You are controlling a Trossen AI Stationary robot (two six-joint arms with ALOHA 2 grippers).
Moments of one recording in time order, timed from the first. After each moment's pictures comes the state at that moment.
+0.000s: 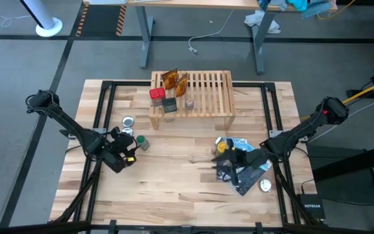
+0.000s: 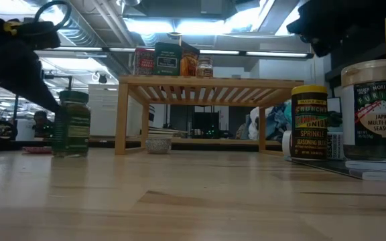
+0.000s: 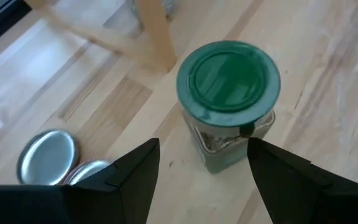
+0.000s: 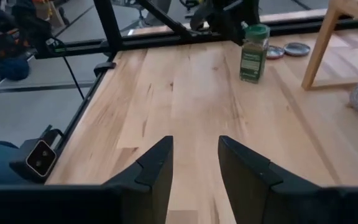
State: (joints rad) left arm -0.62 1.04 0.50 -0.74 -0.81 -1.05; right arm 0.52 1.21 0.55 0.29 0.39 0.31
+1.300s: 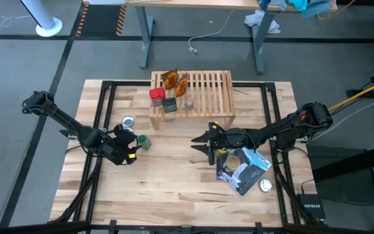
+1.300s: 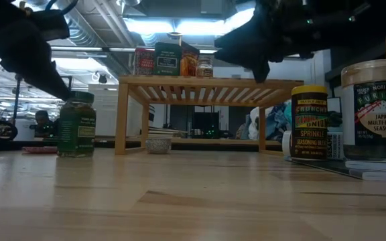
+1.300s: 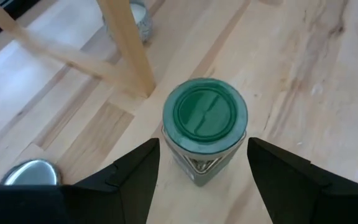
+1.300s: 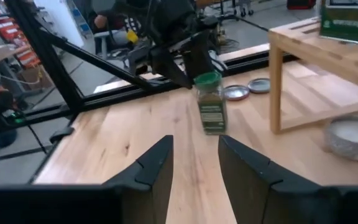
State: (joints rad) left arm -0.53 0.92 0.51 -0.65 -0.73 -0.84; right arm 0.16 1.52 0.58 0.79 0.14 0.28
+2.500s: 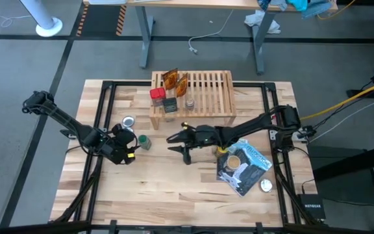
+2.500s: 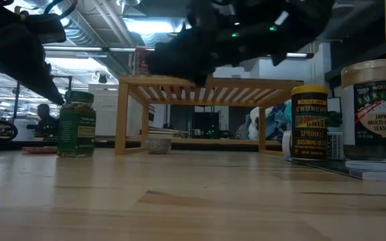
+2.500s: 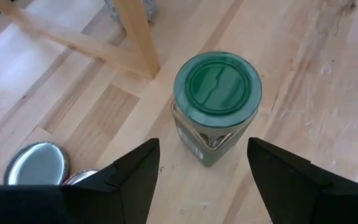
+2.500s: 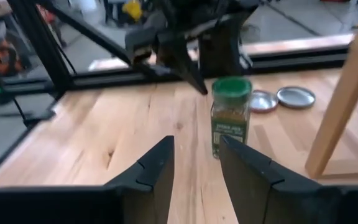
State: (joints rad) left arm -0.53 0.90 0.51 -0.72 -0.69 -0.86; right arm 0.07 1.90 1.02 0.64 -0.04 0.12
